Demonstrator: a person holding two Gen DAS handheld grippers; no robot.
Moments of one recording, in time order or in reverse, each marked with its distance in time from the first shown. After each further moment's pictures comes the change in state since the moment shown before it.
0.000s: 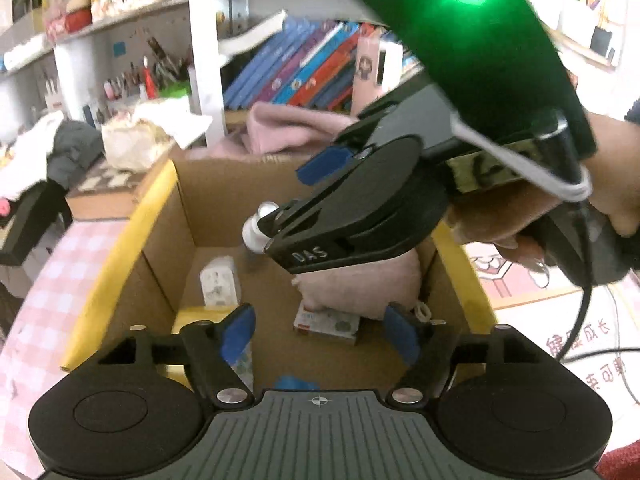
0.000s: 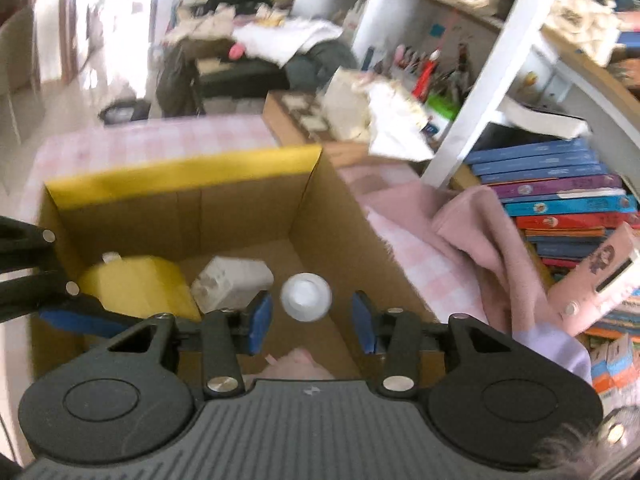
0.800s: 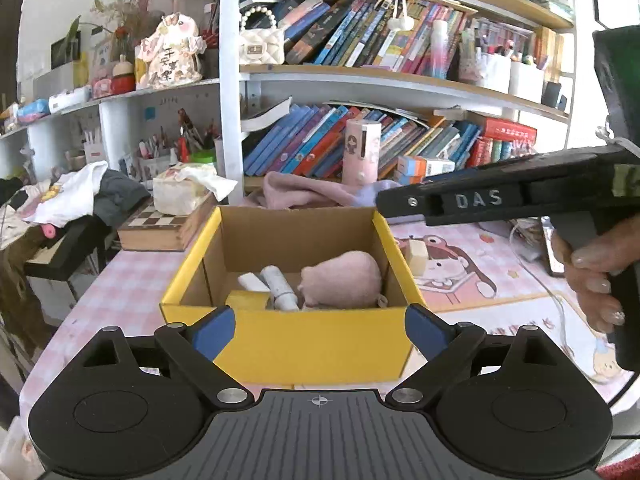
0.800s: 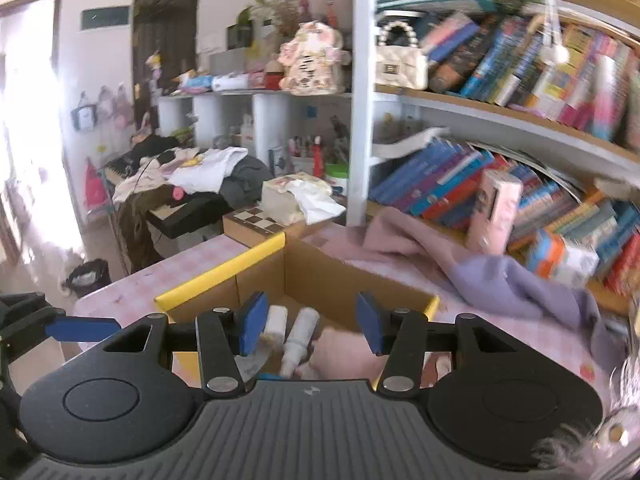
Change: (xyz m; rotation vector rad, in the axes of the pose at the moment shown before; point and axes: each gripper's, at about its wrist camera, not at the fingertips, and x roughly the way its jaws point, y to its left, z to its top) left arm -0.128 0.000 -0.060 0.002 -0.219 -0.005; right arm -0.181 0.063 -0.057 0.446 -0.281 -0.178
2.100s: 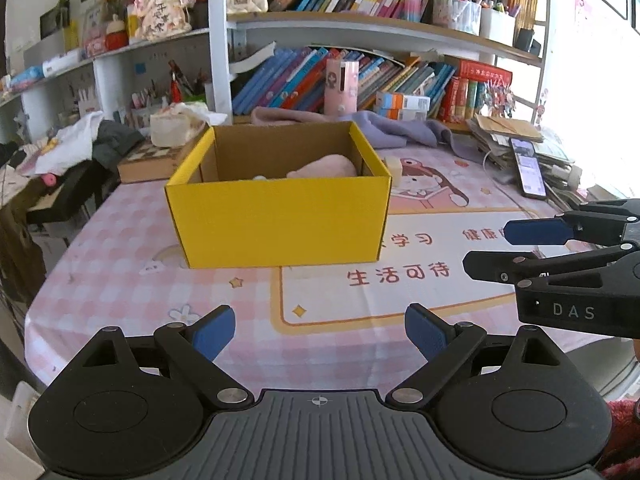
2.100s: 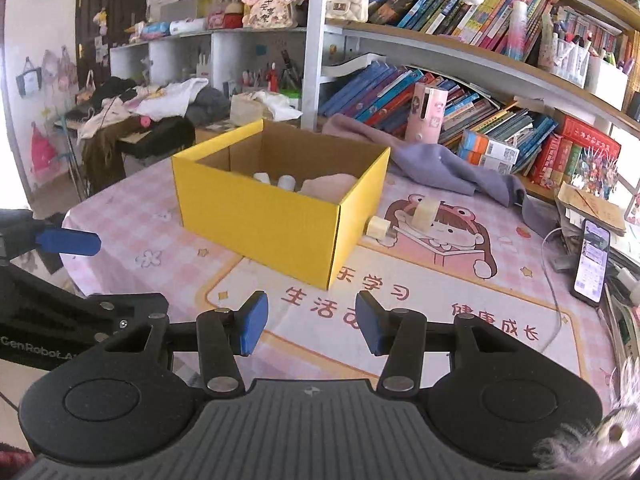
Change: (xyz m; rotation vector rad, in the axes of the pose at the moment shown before) left arm -0.049 -0.006 -0.076 0.027 0.143 -0.039; right arm -0.097 0.077 -0.124 0.039 0.153 -0.206
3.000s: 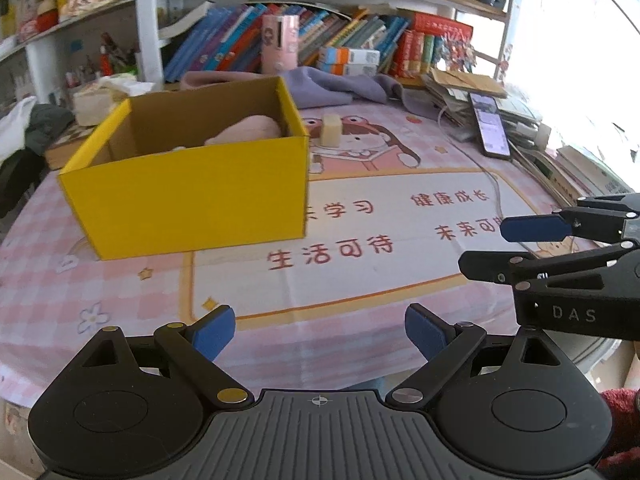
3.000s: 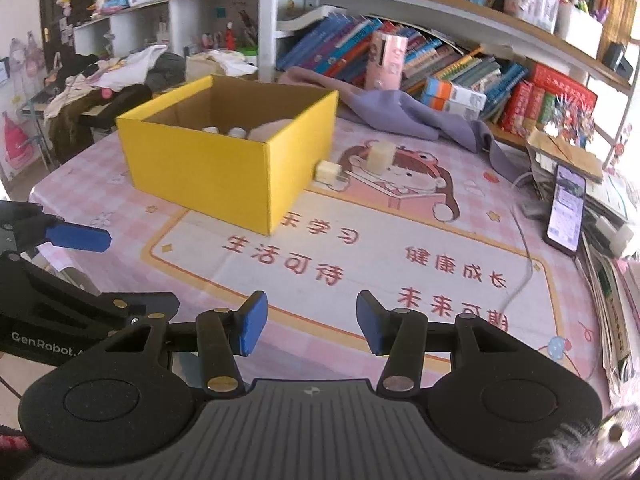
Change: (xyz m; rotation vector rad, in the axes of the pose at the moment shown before) left arm 0.057 -0.055 0.013 0.060 0.127 -0.120; right arm 0.011 -0.055 -0.023 0.074 0.128 -0.059
